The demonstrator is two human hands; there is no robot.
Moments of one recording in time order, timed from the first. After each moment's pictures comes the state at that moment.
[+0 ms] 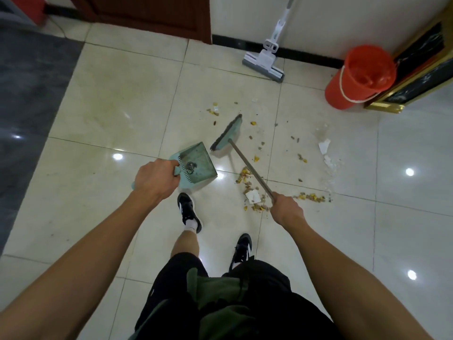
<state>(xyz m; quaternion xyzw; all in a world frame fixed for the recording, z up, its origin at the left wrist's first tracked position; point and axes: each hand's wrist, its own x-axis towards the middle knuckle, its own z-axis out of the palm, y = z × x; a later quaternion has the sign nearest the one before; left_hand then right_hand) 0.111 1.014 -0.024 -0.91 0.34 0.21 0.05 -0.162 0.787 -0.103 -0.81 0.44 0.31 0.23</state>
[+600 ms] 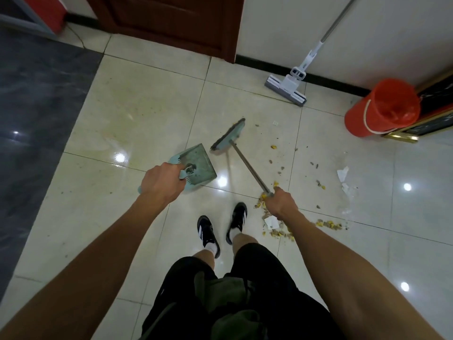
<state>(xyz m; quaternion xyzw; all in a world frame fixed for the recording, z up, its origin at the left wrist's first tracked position) 0.327 1.033 -0.024 -0.92 0.32 0.24 0.02 0.096 0.796 -0.098 -0.76 0.50 0.29 0.30</state>
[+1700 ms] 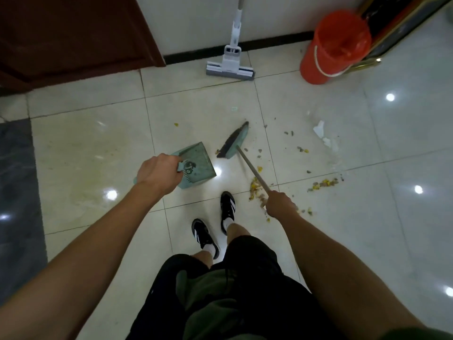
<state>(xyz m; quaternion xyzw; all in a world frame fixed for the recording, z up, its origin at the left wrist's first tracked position) 0.387 0.801 -0.029 -0.82 0.51 0.24 0.11 0.070 0.714 -0.123 -0.68 0.59 0.33 0.29</state>
